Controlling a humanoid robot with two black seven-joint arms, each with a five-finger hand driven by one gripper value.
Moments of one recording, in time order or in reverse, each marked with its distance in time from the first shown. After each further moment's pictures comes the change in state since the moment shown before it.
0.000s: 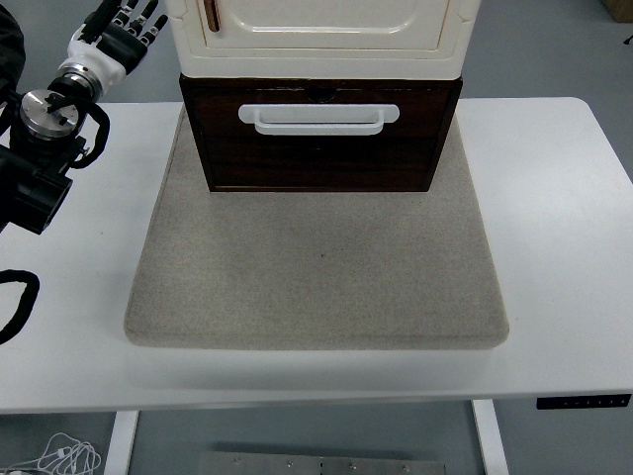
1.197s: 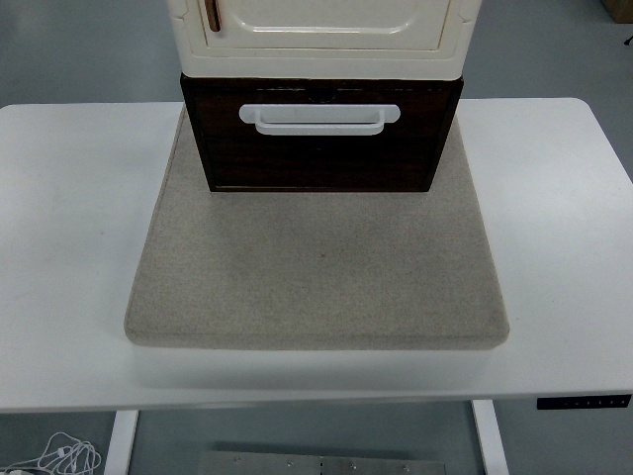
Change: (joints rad) left arm -0.344 0.283 0.016 0.001 0.027 -0.014 0.003; right arm 0.000 0.000 0.000 0.000 0.000 0.000 0.000
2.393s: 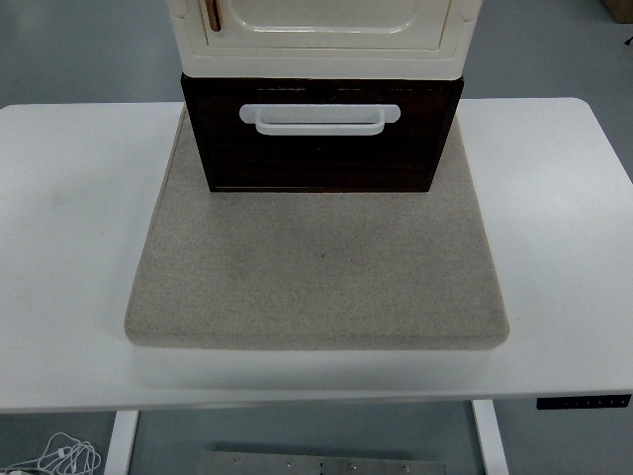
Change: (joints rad) left arm -0.494 0.180 0.666 -1.065 0.277 0.032 0.010; right arm 0.000 0.000 0.000 0.000 0.000 0.000 0.000
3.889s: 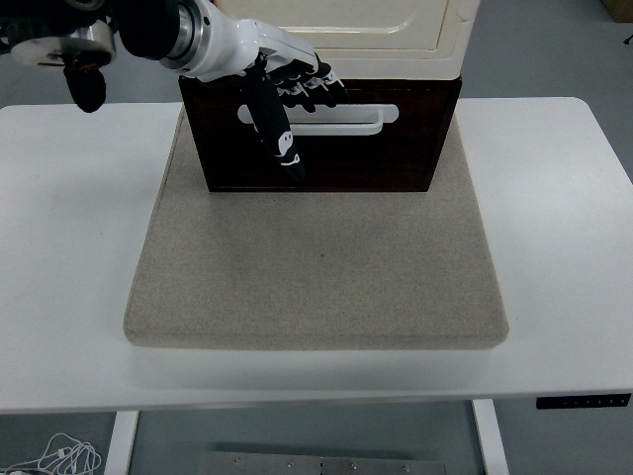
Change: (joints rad) left arm -0.198 -0.141 0.631 -0.104 0.216 -0.005 0.392; right arm 0.000 0.000 0.000 0.000 0.000 0.000 0.000
